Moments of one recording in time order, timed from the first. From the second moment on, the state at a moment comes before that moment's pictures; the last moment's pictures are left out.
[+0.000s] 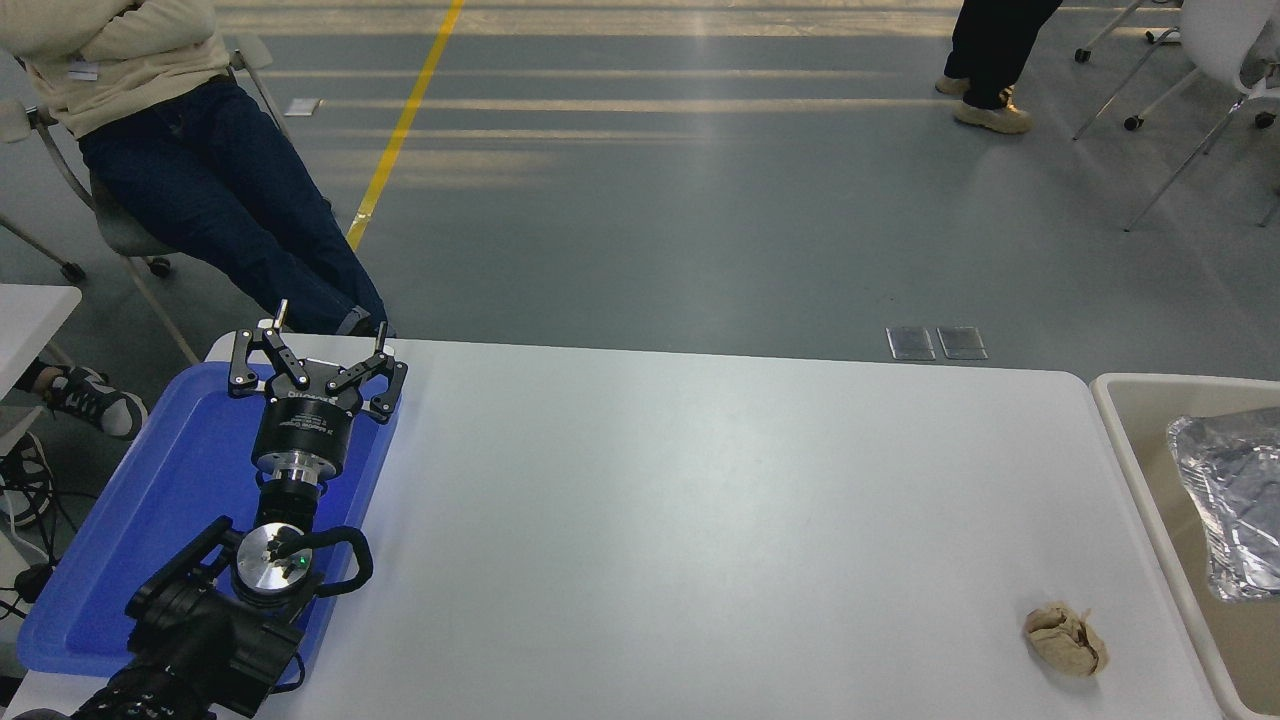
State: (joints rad) left arm -0.50 0.10 -1.16 -0.54 -0.09 -0.64 -0.36; right arm 0.73 -0.60 -1.13 0.06 -0.57 0.05 0.26
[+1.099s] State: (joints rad) left arm -0.50 0.10 -1.16 -0.54 -0.09 -0.64 -0.36; right arm 0.98 -0.59 -1.09 0.19 -0.56 0.12 0.30
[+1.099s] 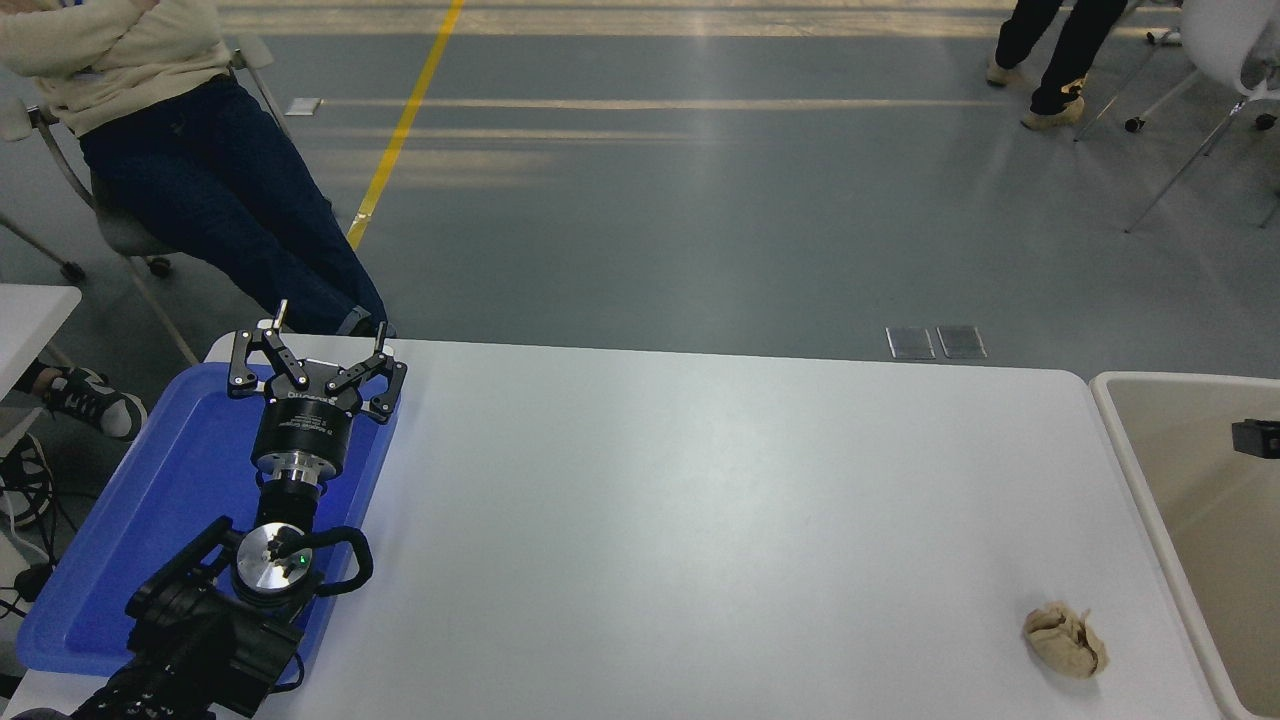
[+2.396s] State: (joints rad) left arm -0.50 0.10 -1.16 -0.54 -0.09 -0.64 -0.35; right arm 2.07 -0.48 -1.40 1.48 -0.41 0.24 0.18
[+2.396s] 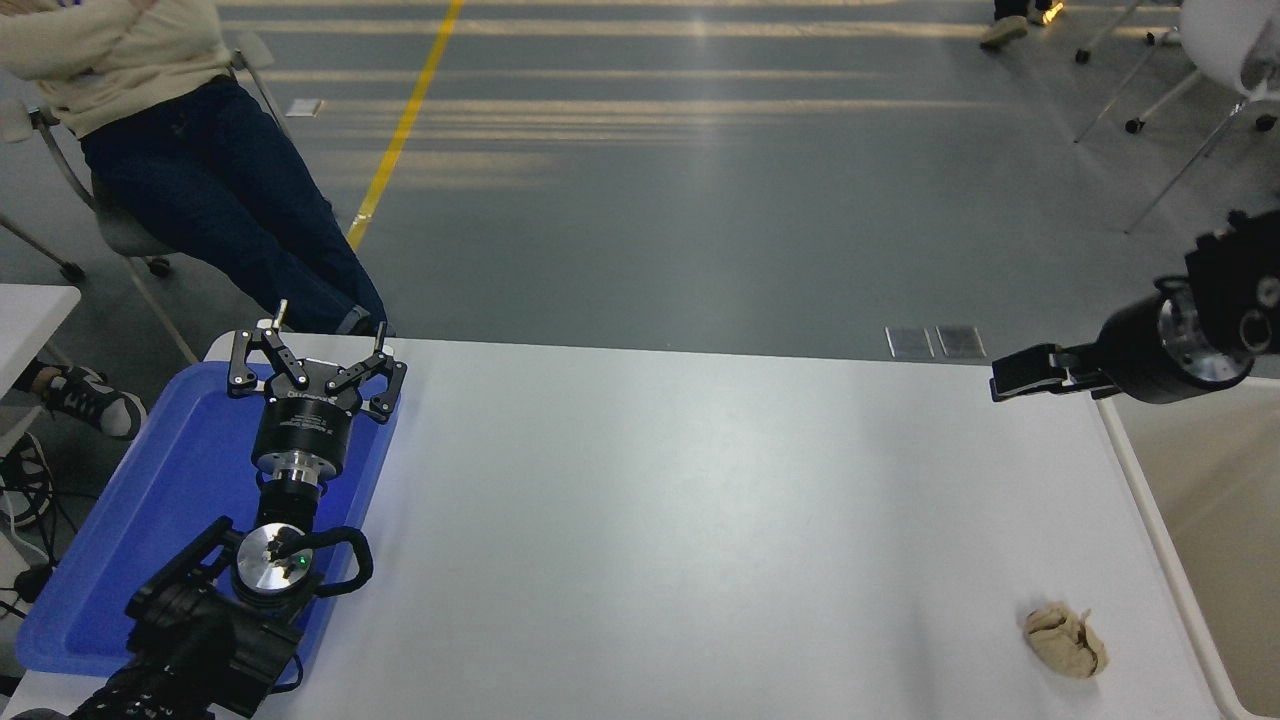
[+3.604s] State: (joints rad) left arm -0.50 0.10 -1.16 -0.54 -0.09 -0.64 -0.36; right arm 2.22 -0.10 -1.34 1.59 -0.13 0.43 0.16
